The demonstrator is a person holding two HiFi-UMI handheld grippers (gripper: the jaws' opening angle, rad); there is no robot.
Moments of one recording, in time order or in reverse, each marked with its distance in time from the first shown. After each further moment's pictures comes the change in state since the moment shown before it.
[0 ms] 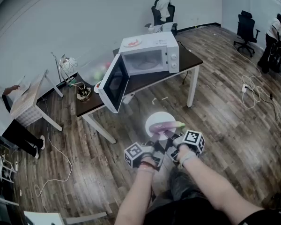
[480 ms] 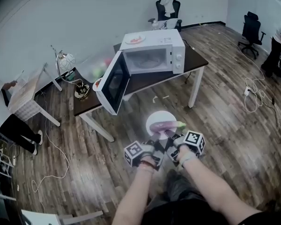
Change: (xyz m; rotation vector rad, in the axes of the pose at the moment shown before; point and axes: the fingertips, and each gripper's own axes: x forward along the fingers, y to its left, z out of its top) left arm 0.045 0.007 0.032 -0.006 0.002 0.021; right arm 0.045 -0.006 0.034 0.031 0.001 -0.004
